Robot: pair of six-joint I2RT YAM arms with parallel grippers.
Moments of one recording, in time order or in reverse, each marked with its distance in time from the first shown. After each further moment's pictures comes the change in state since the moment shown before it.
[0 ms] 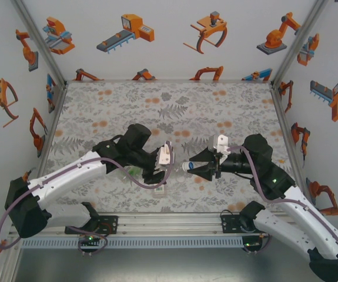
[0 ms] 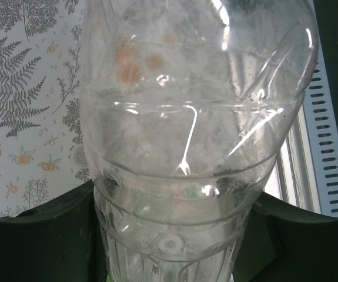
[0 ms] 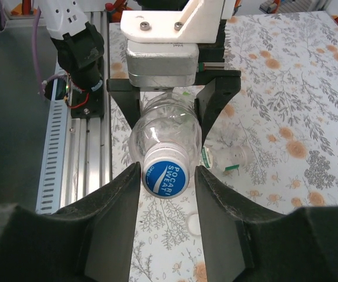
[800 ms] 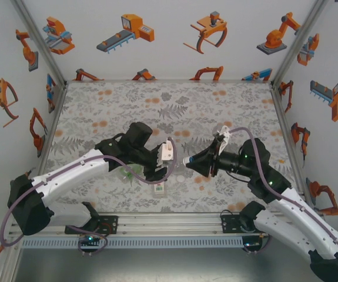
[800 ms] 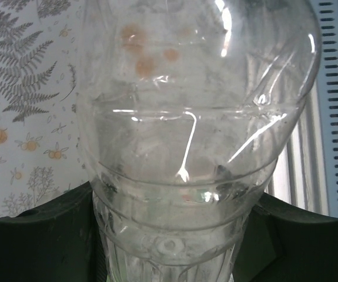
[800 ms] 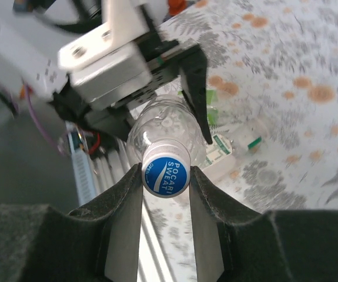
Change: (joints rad) left arm 0.011 0.038 0.011 0.030 -0.065 -0.042; right arm 0.012 -0.025 -0.093 0.102 0.266 0.519
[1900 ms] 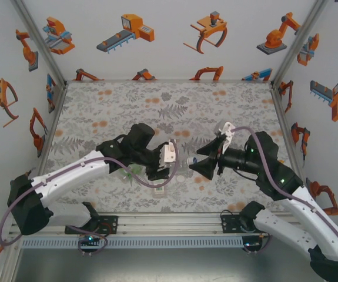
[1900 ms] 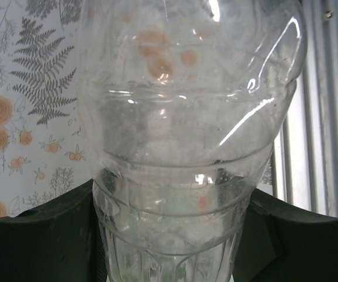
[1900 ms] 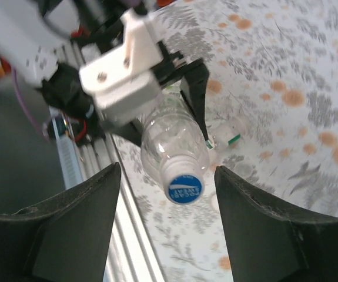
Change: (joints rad) left arm -0.039 -0.018 0.002 0.028 -0.050 0.009; right arm 0.007 0.027 0.207 -0.247 -0.051 -0.295
